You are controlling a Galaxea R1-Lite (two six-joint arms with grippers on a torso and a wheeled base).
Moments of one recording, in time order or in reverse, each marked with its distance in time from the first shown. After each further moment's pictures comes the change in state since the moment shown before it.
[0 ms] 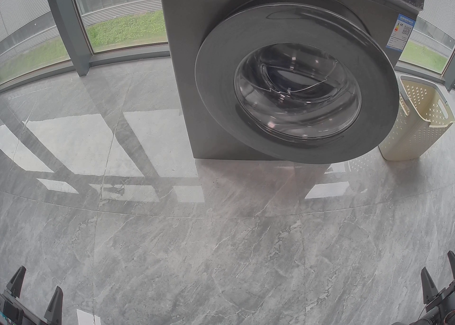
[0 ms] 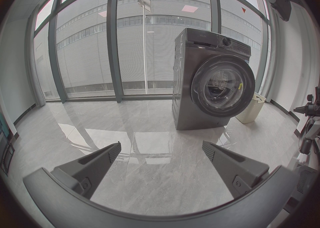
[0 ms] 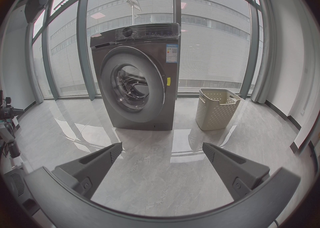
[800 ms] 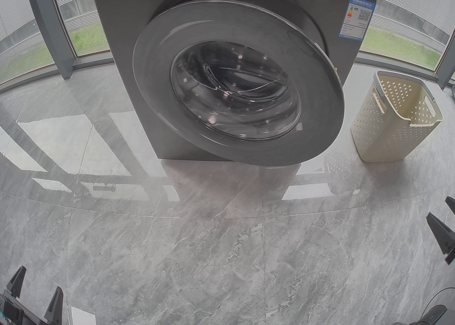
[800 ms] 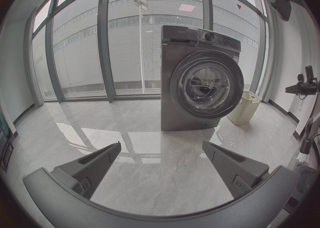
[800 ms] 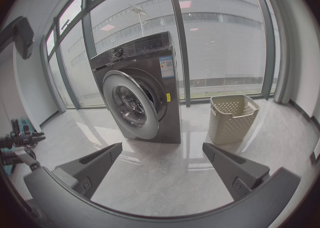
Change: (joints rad) left arm 0.000 0.001 0.000 0.000 0.000 0.000; right arm 0.110 0.540 -0.206 -0.350 0.159 0.080
